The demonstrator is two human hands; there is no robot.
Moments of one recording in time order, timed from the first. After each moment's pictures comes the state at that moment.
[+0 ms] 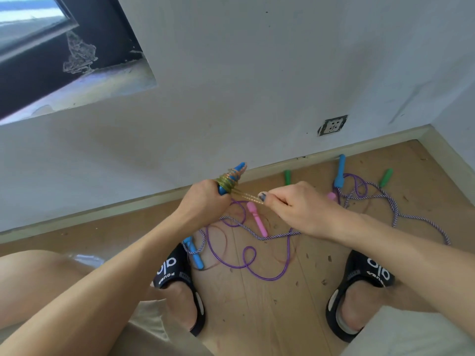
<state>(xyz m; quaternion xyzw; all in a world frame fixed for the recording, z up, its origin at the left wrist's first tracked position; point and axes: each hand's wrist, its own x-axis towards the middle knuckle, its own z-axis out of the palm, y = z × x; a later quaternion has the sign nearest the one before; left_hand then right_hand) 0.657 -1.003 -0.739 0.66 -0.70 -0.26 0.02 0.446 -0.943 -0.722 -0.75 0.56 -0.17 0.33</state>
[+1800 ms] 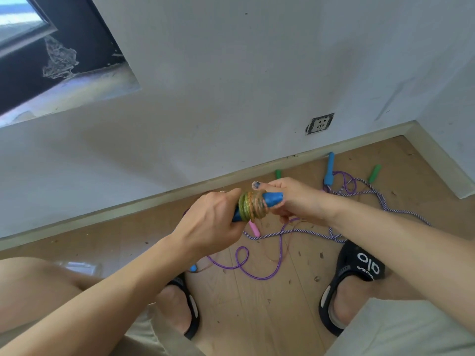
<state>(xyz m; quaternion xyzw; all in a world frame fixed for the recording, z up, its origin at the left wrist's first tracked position) 0.636 -0.956 -0.718 0.43 -0.87 -0.19 0.13 0.429 -0.954 -0.724 -0.54 0.53 -0.20 0.62</state>
